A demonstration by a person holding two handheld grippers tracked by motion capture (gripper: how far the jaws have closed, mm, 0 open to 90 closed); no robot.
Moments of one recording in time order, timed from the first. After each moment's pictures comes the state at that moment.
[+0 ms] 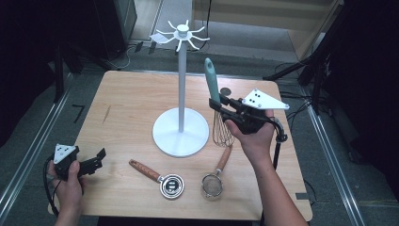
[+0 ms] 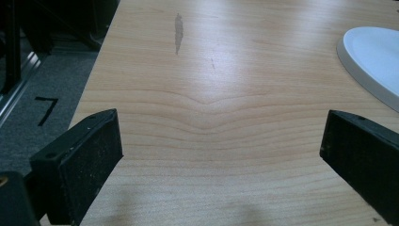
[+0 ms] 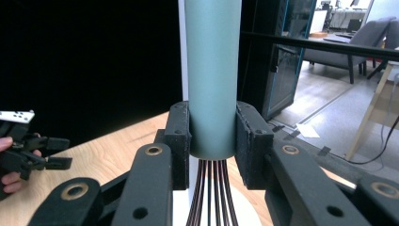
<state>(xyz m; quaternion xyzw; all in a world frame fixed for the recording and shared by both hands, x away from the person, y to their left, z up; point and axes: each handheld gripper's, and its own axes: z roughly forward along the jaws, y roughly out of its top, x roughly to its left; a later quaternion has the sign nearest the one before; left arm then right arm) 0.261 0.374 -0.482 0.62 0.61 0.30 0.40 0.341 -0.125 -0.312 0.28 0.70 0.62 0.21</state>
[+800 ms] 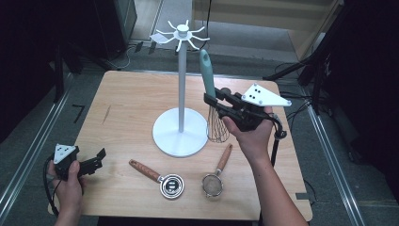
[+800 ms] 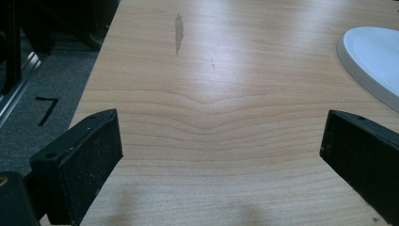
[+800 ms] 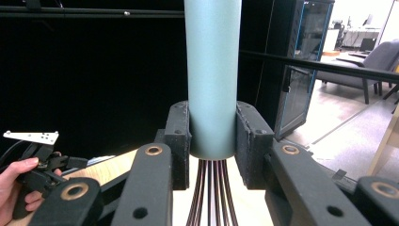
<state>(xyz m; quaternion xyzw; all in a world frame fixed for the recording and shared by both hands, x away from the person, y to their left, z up) 0.261 0.374 -0.482 0.62 0.61 0.30 0.40 0.334 -0.115 -0.289 0.25 0.69 0.65 0.20</state>
